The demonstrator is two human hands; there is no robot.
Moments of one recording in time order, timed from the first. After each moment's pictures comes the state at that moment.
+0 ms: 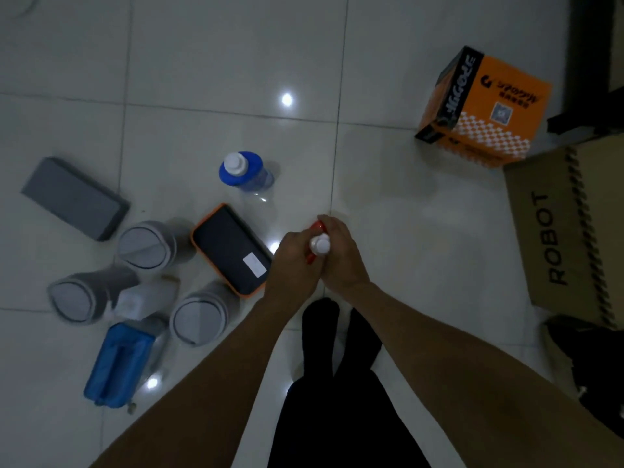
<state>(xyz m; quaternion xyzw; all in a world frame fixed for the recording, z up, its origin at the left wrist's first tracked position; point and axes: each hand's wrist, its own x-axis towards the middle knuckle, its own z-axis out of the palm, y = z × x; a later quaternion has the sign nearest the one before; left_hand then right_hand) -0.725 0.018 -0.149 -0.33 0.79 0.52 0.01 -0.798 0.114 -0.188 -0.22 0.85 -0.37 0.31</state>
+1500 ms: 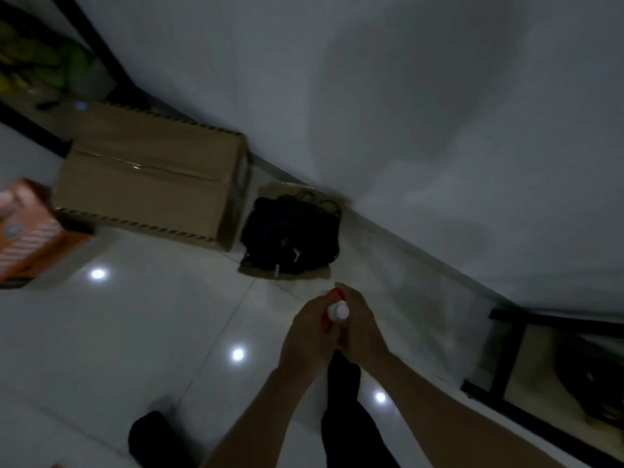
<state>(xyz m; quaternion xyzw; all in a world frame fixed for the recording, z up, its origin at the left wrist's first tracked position) -0.720 0.718 -0.042 0.10 0.76 0.50 0.40 -0.651 0.843 -0.074 0.33 0.77 -0.52 0.15</state>
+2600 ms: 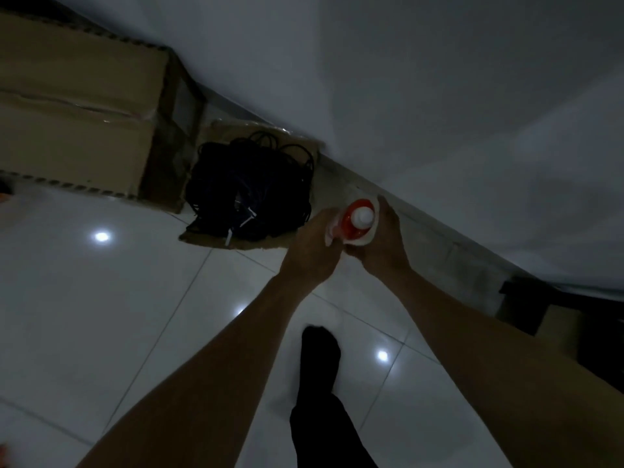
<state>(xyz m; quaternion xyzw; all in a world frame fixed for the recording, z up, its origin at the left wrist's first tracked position) -0.747 0.860 -0.158 0.17 0.79 0.46 0.37 -0.667 1.004 -0.194 0.42 0.79 -0.43 0.11</state>
